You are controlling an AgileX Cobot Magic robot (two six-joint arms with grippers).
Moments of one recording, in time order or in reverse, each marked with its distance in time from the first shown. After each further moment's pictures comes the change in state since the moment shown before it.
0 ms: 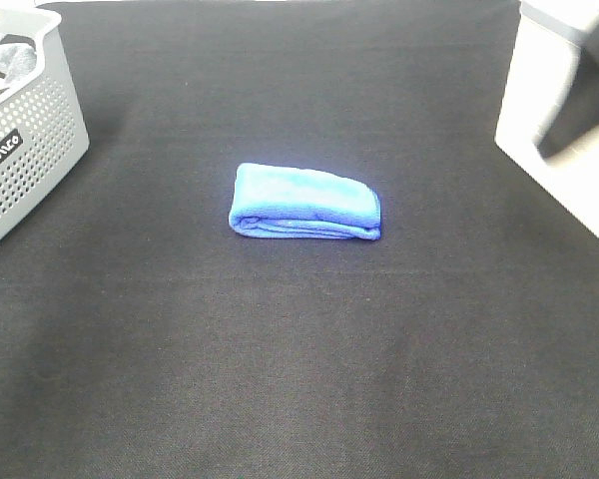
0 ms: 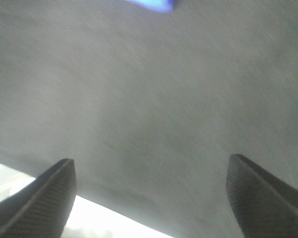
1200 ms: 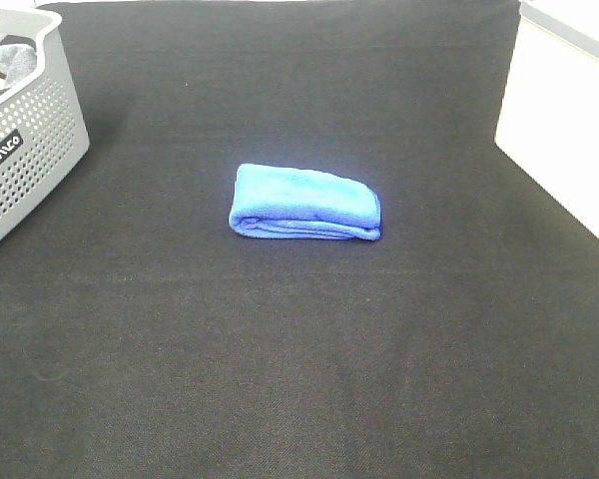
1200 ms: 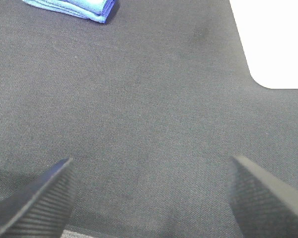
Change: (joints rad) left arm 0.000 -1.010 0.649 -0.073 -0.155 0.232; right arm 0.000 -1.033 0.564 -0.216 -0.074 -0.019
